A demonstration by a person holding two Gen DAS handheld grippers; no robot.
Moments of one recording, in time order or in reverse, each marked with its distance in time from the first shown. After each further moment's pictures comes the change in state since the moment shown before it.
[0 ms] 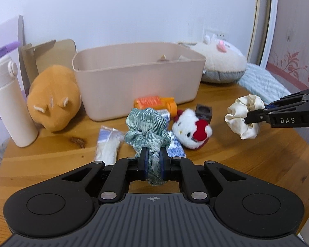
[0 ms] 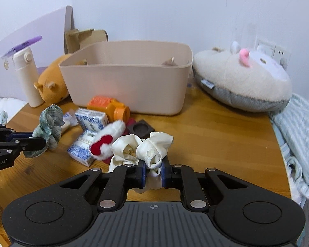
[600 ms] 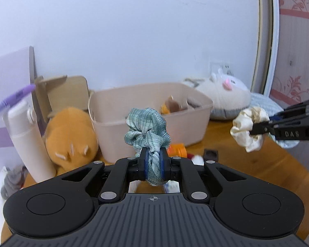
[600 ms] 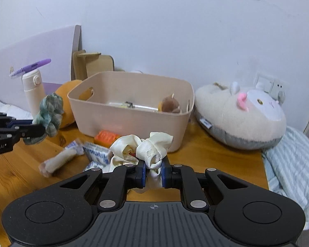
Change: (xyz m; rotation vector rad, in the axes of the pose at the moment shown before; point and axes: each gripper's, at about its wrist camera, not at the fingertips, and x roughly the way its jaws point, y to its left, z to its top) left arm -0.031 0.015 0.052 0.007 -0.152 0.043; right arm -0.034 0.007 0.045 -0.065 -0.105 -0.003
